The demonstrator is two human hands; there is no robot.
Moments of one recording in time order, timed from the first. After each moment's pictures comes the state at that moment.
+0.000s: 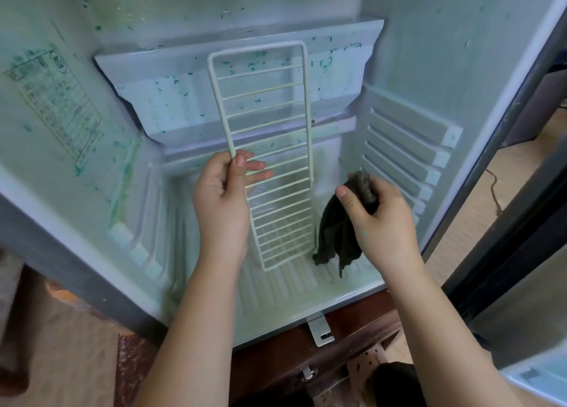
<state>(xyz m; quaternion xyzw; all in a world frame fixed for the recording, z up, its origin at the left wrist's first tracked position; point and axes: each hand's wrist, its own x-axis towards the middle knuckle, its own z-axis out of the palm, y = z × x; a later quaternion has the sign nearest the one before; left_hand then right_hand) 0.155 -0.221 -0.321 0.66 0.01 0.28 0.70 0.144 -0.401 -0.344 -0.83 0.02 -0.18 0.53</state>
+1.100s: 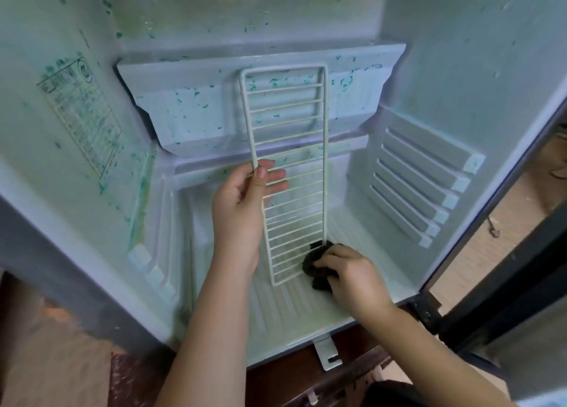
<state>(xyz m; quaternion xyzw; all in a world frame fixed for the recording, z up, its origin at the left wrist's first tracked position) 0.170 -0.216 -0.322 0.64 0.02 0.20 0.75 0.160 -0.384 -0.431 -0.92 -0.21 -0.21 0.28</state>
